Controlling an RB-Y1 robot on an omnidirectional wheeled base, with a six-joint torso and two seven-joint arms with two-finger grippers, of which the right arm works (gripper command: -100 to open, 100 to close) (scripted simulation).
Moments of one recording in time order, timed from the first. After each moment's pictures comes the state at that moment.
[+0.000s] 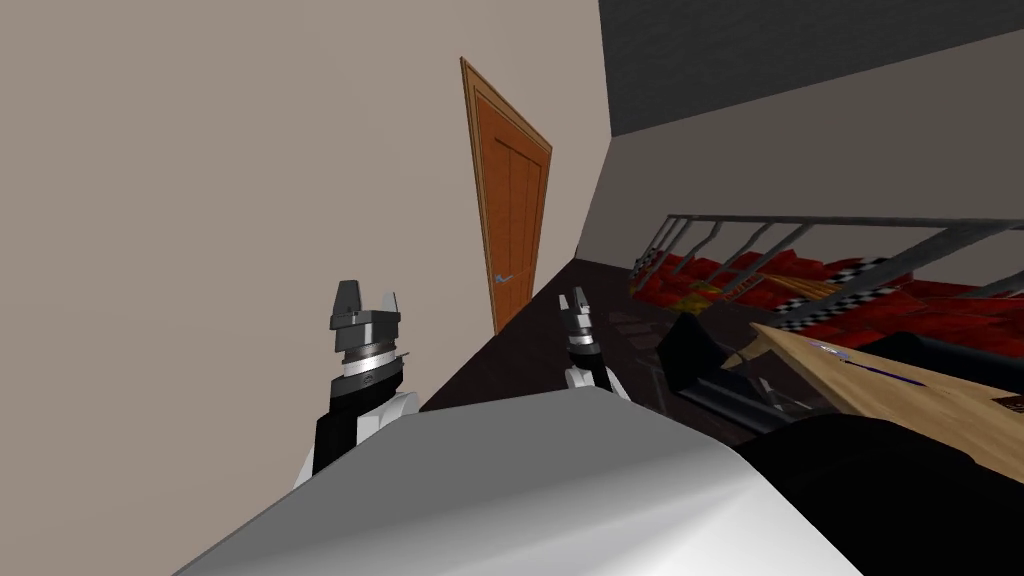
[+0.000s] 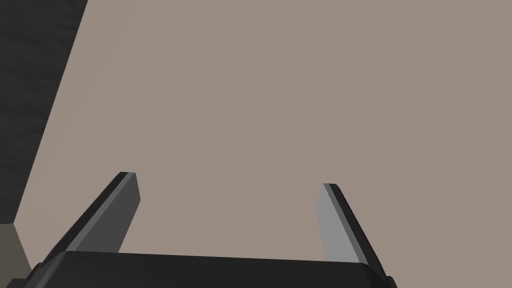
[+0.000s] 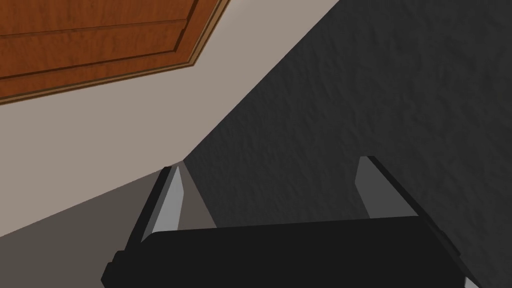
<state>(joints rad) 0.42 -0.07 0.06 -2.05 0.04 -0.61 -0.09</state>
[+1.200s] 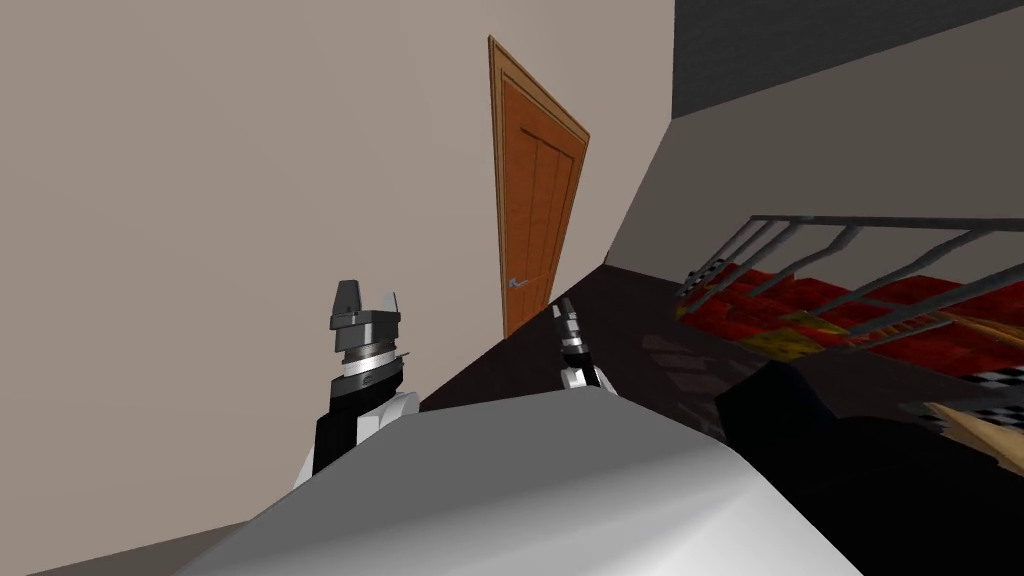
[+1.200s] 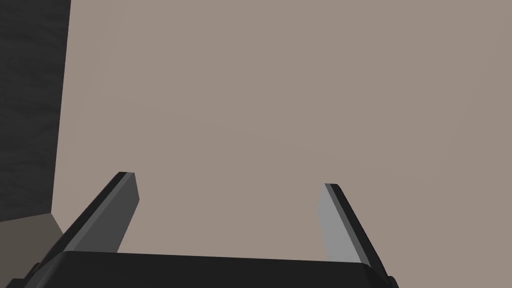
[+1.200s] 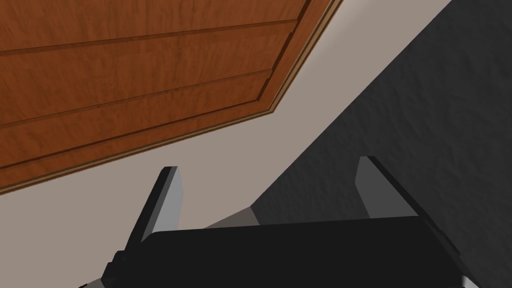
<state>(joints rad) 0.31 -0.11 0.05 -1.75 -0.01 -0.66 -0.09</state>
